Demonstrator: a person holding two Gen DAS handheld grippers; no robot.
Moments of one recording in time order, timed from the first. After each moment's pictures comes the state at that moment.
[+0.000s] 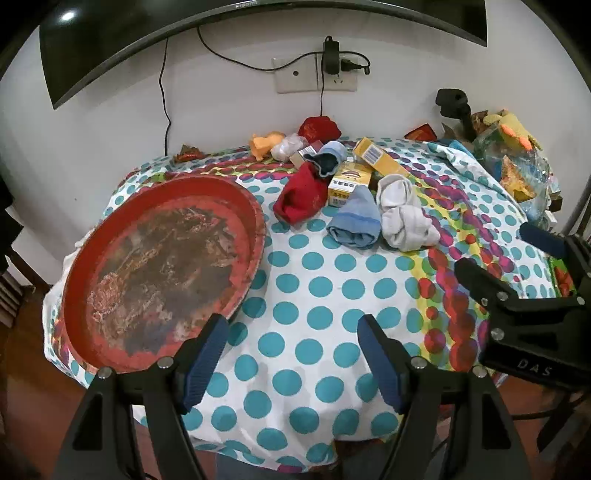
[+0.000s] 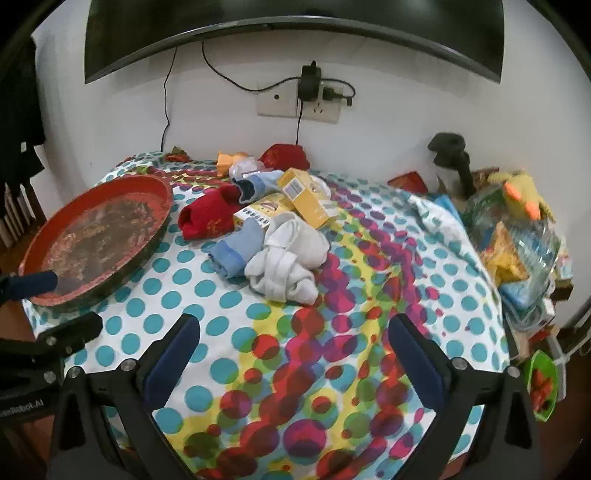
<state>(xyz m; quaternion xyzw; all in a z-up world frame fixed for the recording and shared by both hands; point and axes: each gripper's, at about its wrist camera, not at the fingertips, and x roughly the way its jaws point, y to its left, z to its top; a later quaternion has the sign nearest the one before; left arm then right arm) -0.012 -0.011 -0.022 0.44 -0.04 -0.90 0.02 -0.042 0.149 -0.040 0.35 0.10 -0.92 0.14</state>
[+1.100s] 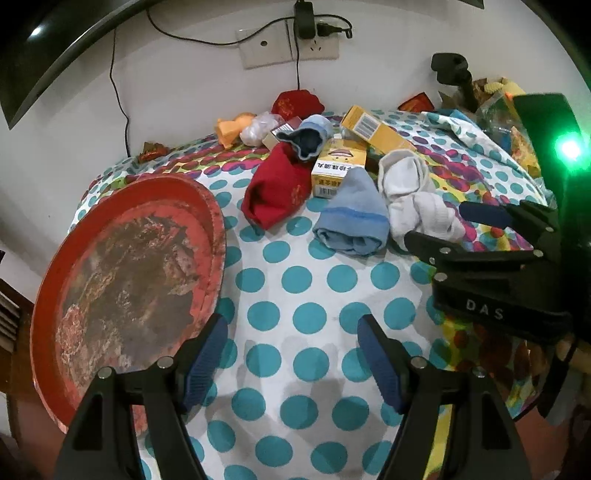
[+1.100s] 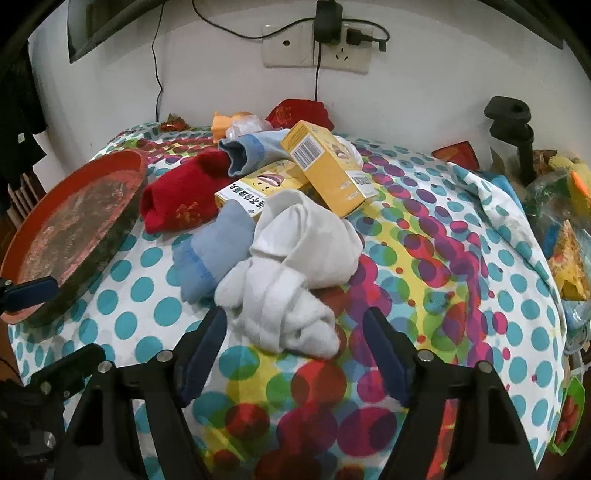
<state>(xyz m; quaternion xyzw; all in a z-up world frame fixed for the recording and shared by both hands) -0.077 0.002 -0.071 0.47 -0.08 -0.88 -0.02 -0.138 0.130 -0.099 0.41 0.09 -0.89 0.19</state>
